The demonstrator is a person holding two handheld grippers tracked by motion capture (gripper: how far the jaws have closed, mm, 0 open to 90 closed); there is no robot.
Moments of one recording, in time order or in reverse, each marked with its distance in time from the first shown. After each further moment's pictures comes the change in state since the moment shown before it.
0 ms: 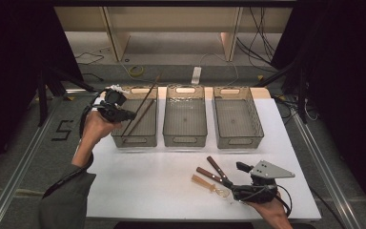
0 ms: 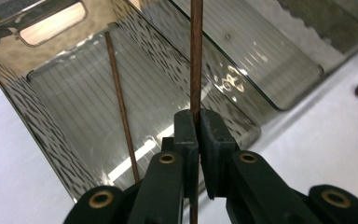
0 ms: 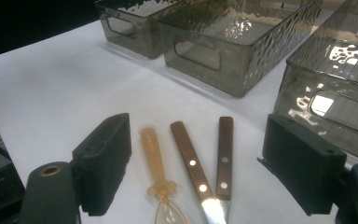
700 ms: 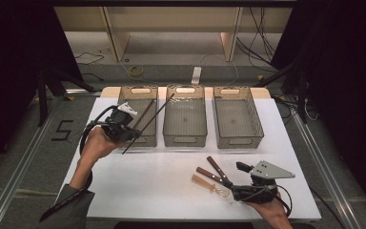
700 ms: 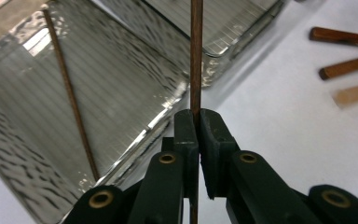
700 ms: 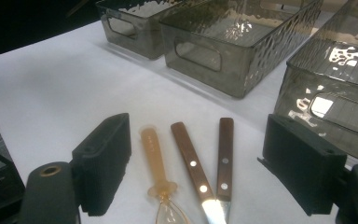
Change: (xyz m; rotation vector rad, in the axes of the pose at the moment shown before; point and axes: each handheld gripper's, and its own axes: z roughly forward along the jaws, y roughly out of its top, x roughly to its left) left arm -0.048 -0.033 -0.009 0.050 -0.049 0.130; right arm 0.001 0.001 -0.001 -0.002 0.000 -0.005
